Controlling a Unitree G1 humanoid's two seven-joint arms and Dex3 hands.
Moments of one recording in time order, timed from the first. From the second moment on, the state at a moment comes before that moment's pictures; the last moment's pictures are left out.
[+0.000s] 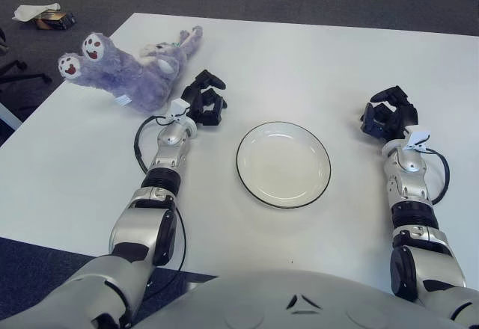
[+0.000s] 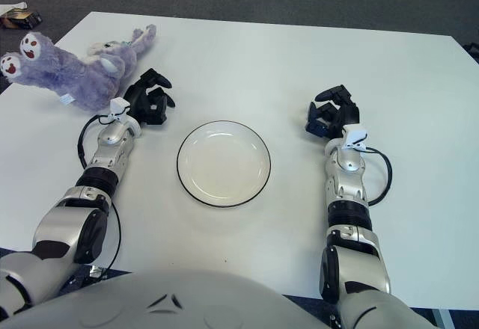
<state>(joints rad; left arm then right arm) -0.54 0.12 0.07 0.88 -0.06 -0.39 -0.24 -0.29 -0.26 -0.27 0.57 0.09 -0.28 -0.01</state>
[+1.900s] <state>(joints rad) -0.51 0.11 0.04 0.85 0.12 -0.95 0.13 -0.31 -0.31 -0.25 0.64 0.08 -0.30 0.01</state>
